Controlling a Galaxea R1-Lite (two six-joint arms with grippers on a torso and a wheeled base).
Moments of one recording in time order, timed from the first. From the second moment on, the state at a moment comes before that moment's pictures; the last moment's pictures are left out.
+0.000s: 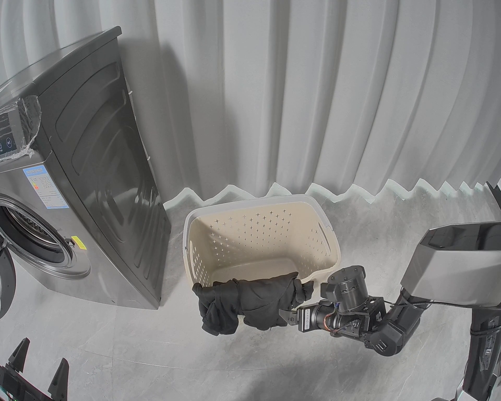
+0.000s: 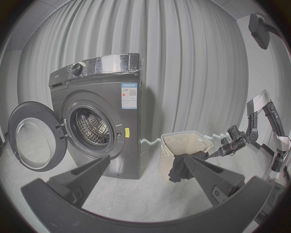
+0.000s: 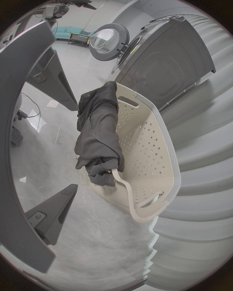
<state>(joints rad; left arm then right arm) 0.00 0.02 -0.02 0.00 -0.02 -0.03 0.64 2.25 -0.66 -0.97 -0.10 0.38</state>
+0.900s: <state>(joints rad) 0.00 0.02 -0.02 0.00 -0.02 -0.03 0.64 2.45 -0.95 -0.96 -0.09 0.40</state>
